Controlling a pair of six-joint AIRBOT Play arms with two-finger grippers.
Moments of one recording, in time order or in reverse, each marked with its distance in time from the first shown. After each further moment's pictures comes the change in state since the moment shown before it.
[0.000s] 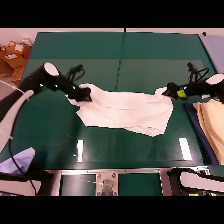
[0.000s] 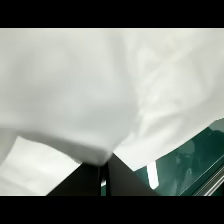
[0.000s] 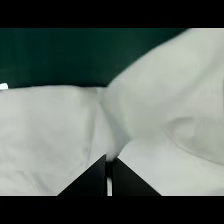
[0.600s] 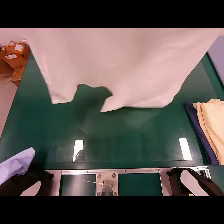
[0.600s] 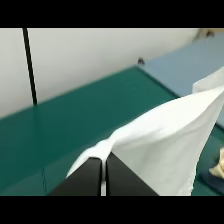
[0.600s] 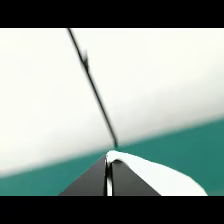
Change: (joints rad) left arm 0.000 0.512 0.713 0.142 0.062 -0.034; right arm -0.195 0.438 0.647 0.000 -0.111 0.206
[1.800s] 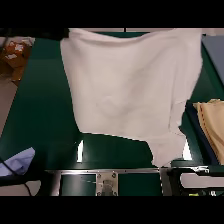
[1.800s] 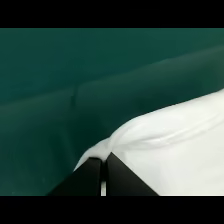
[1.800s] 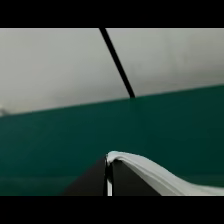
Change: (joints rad) left arm 0.041 -0.464 -0.280 0.136 0.189 0.013; right arm 0.307 -0.575 0.117 -0.055 -0.174 -0.113
